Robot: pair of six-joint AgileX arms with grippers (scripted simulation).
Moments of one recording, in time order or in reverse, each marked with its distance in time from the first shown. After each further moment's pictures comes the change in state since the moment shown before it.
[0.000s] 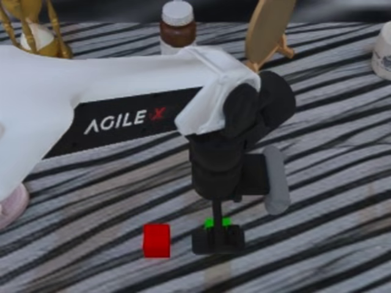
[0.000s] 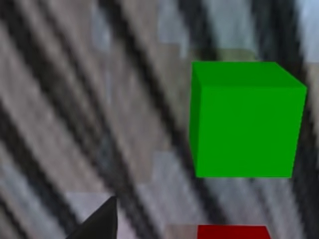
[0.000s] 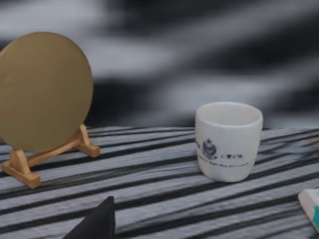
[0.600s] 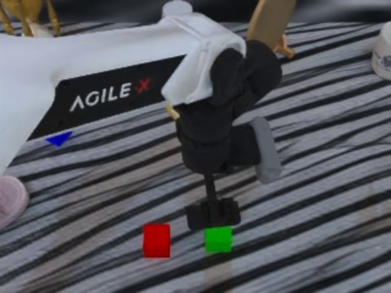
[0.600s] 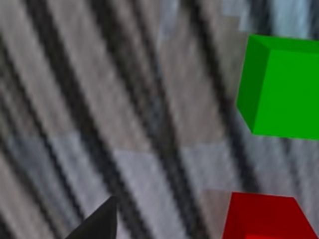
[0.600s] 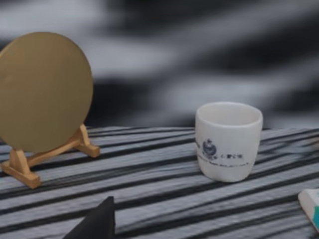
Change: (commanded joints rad) left arm 0.065 0.014 0.087 -0.068 -0.001 -0.019; right arm 0.000 0.000 0.000 0.000 0.000 0.000
